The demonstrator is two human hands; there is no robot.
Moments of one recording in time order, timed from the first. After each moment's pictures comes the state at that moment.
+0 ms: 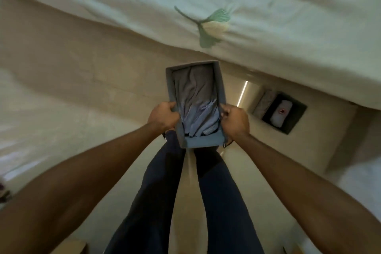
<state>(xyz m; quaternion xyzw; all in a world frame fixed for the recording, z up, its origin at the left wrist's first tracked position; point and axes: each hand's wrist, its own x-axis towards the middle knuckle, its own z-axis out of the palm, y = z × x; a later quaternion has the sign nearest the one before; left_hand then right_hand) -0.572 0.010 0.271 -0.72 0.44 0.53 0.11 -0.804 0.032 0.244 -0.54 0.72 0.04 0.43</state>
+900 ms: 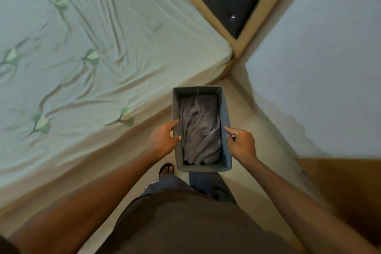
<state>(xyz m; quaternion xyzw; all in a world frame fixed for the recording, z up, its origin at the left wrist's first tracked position) -0.699 0.052 0.616 -0.37 0.83 0.41 0.09 -0.845 0.260 0.630 -0.20 0.93 -0.24 0.22</state>
